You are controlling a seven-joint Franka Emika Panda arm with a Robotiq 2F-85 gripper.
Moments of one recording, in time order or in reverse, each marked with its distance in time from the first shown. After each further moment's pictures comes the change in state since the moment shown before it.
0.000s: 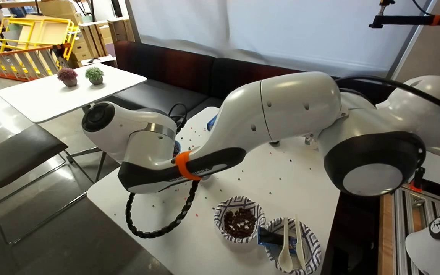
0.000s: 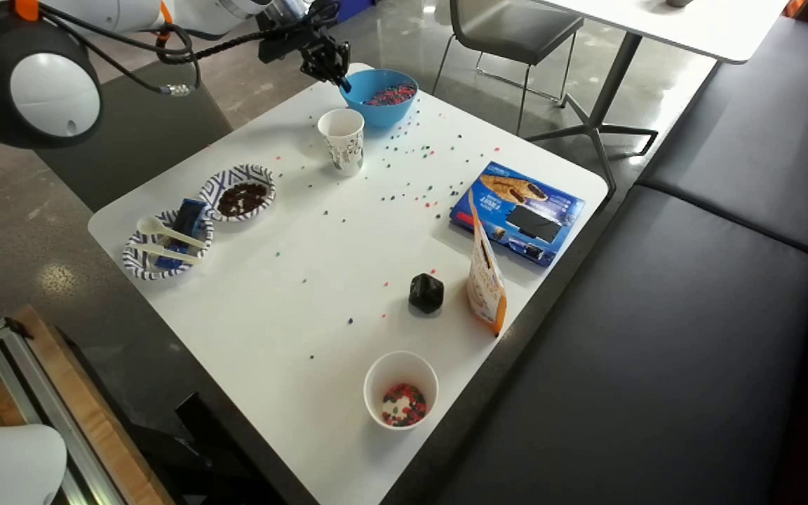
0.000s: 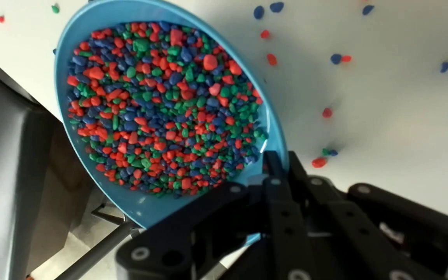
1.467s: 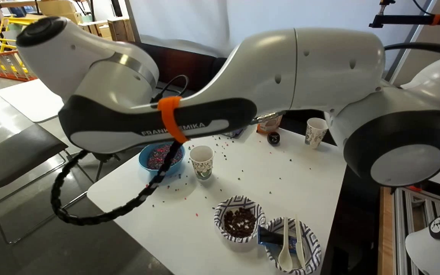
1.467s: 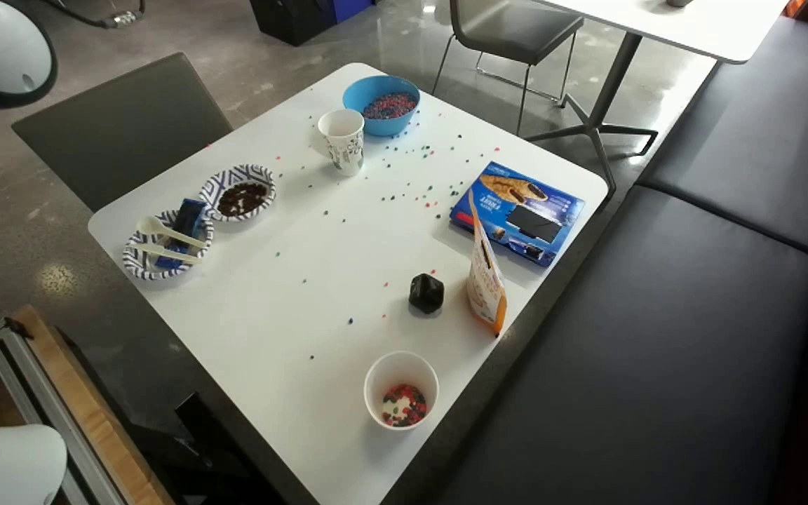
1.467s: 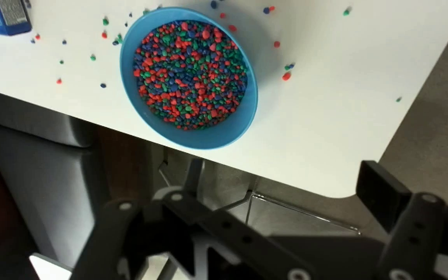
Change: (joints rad) arm 0.047 -0.137 0.029 0.132 0.062 -0.239 0.340
